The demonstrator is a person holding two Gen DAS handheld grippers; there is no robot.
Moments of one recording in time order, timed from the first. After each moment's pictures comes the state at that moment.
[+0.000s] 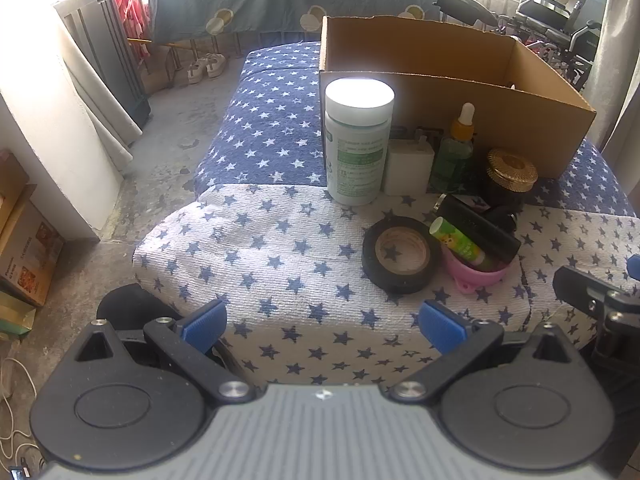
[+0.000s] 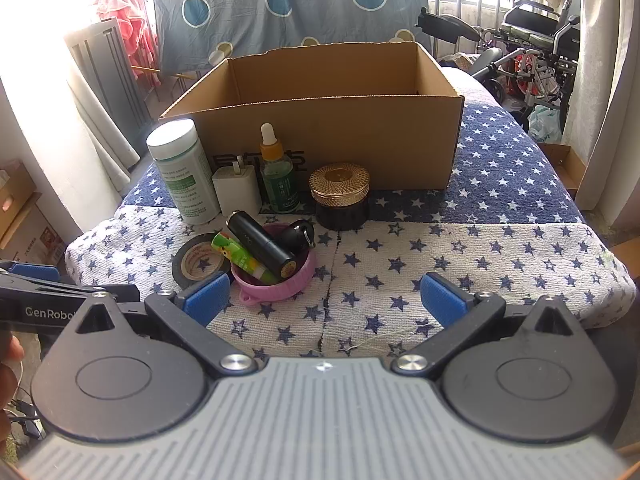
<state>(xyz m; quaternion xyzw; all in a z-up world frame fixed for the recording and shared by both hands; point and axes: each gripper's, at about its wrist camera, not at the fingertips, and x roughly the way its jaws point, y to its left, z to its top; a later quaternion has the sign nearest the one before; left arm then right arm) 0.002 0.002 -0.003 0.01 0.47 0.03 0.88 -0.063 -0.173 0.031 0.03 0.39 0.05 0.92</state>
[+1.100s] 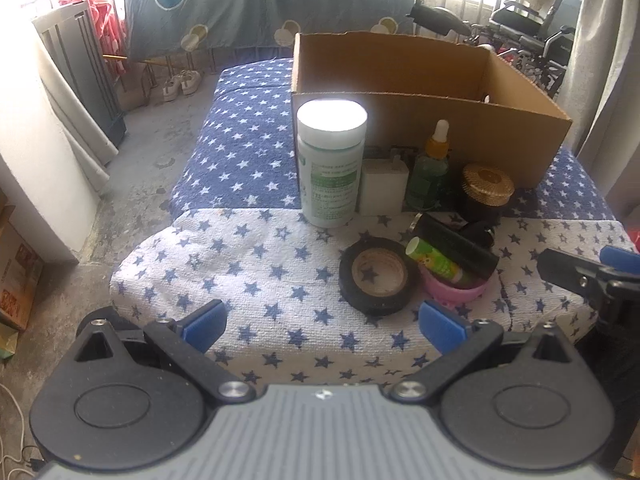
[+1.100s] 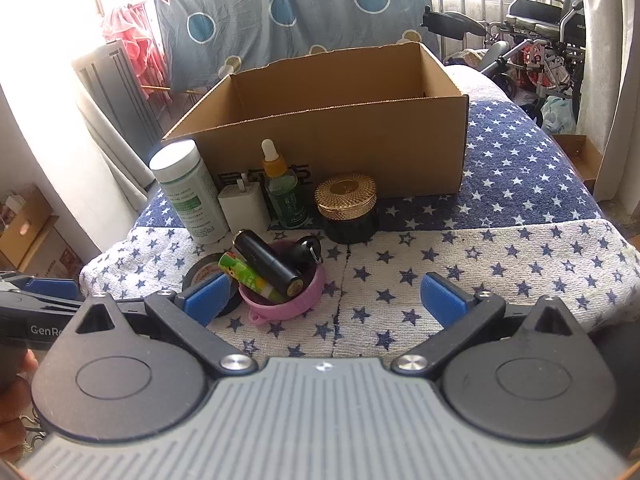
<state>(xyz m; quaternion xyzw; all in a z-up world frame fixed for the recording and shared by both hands) 0.010 -0.002 0.003 0.01 0.45 -0.02 0.89 -0.051 -0.189 0.028 0.08 0.37 0.07 0.92</state>
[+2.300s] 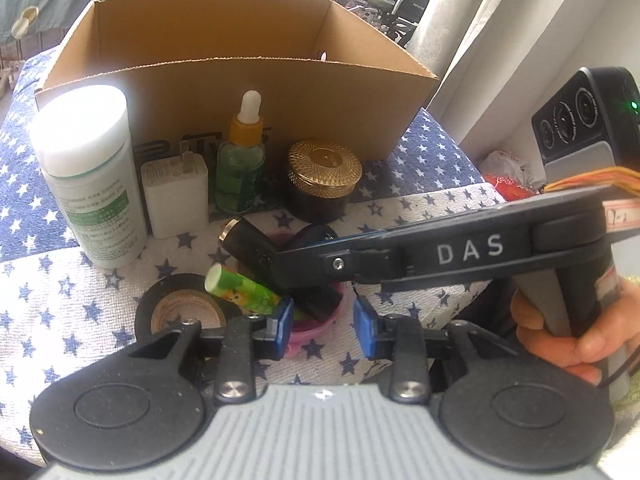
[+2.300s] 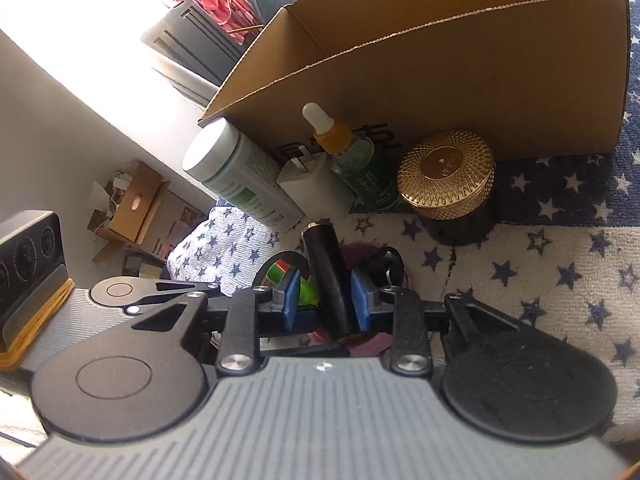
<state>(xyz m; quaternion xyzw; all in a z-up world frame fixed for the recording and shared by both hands) 0.077 -0.060 -0.038 -0.03 0.49 -0.28 0.82 0.064 -0.197 -0.025 0.20 0.49 0.26 0.81</state>
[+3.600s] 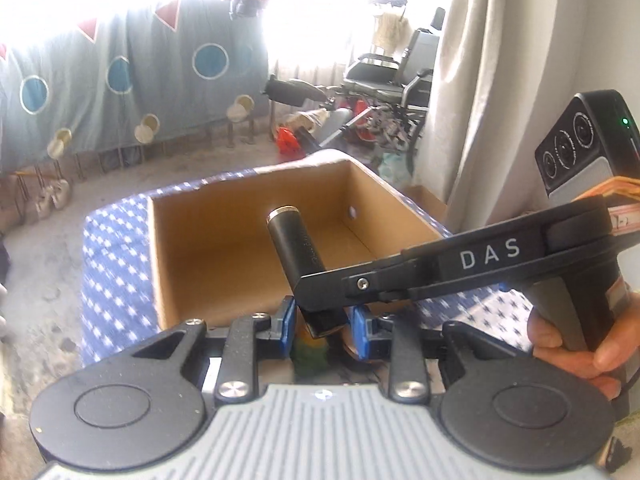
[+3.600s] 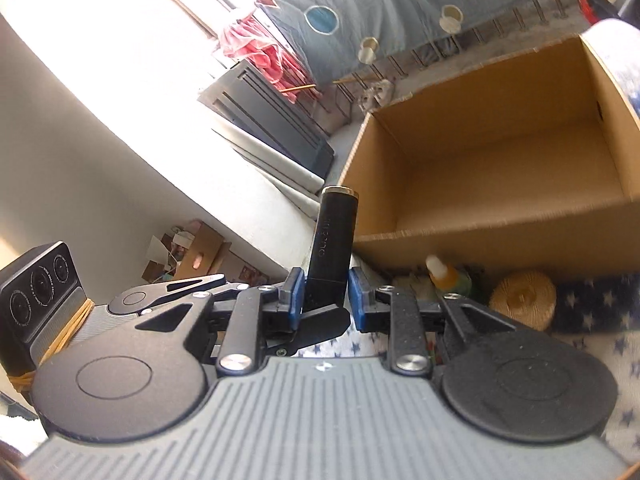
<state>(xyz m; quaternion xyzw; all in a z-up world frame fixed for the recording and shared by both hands) 0.095 -0.040 0.099 0.04 0.35 -0.23 0.91 0.087 -0.198 0.091 0.24 0.40 0.31 0.83</state>
